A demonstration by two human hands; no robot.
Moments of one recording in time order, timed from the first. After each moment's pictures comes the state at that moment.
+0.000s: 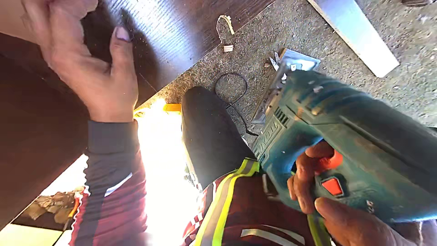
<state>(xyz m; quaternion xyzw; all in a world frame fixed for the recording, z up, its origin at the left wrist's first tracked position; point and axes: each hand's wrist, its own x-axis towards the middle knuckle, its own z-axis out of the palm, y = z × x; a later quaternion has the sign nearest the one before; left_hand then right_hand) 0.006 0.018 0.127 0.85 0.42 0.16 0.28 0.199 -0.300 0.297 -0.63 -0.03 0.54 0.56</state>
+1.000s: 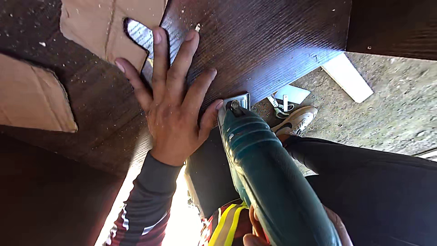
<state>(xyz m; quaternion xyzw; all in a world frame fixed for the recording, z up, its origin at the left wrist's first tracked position) 0.099 0.018 0.112 0.91 0.29 0.06 0.29 0.213 -0.156 0.278 -0.71 -0.13 0.58 0.39</state>
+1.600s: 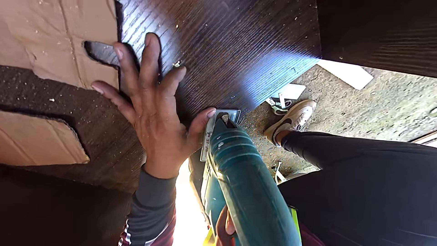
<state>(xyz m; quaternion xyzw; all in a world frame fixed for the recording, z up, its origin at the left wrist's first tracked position) 0.119 0.044 0.111 0.90 0.32 0.07 0.30 0.131 -0.157 0.276 -0.69 0.10 0.53 0.47</state>
